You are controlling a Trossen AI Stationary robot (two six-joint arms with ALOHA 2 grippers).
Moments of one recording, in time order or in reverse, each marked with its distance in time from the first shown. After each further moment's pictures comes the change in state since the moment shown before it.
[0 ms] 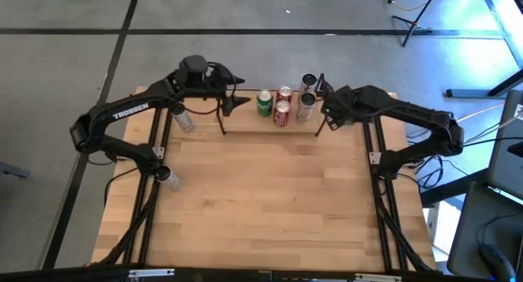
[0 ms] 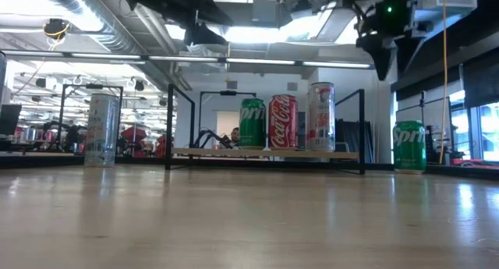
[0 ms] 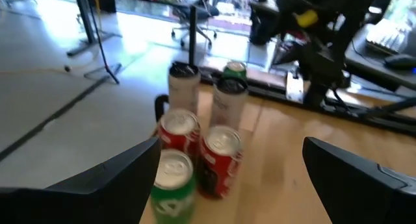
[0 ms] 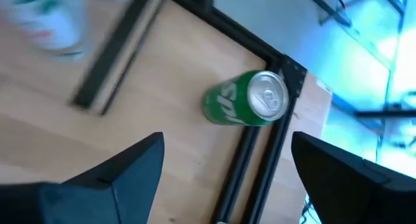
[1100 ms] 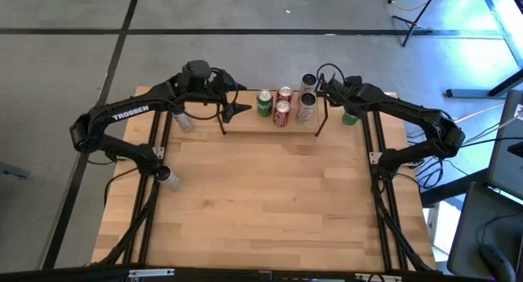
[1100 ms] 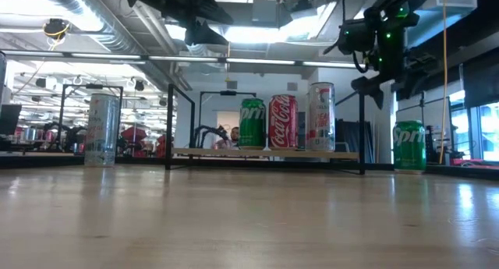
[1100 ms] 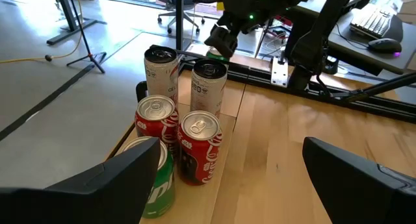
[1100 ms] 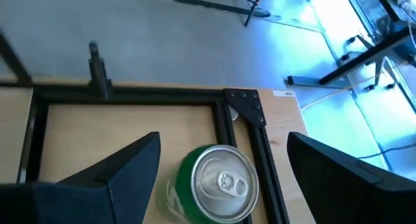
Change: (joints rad) left arm -0.057 -0.004 0.000 -0.053 -0.005 0.000; right arm -0.318 0.009 -0.280 0.445 0.265 0.136
